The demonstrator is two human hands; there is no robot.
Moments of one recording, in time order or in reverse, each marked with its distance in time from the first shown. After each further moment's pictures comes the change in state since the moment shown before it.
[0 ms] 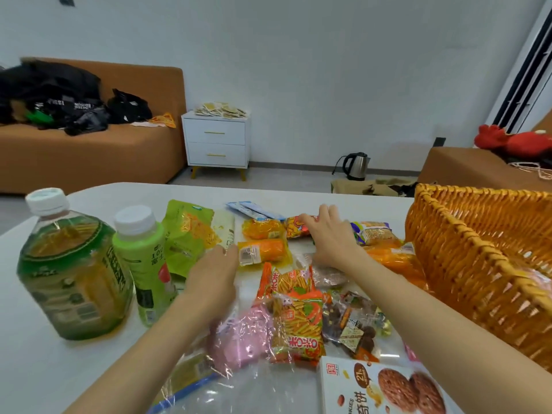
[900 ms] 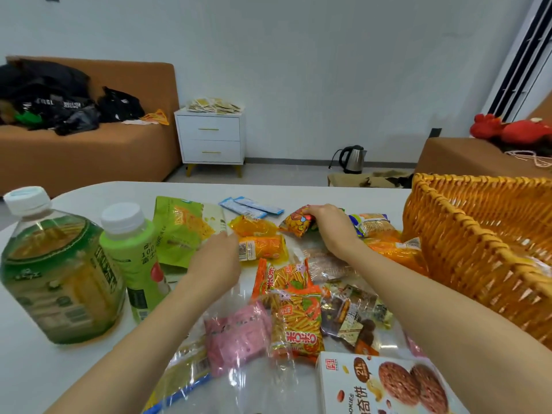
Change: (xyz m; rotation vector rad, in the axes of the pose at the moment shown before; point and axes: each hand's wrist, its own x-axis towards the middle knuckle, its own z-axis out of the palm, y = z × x) left_hand 0.019 0.006 -0.012 -0.045 0.007 -0.038; right_hand 0.022 0.011 0.034 0.453 0.231 0.019
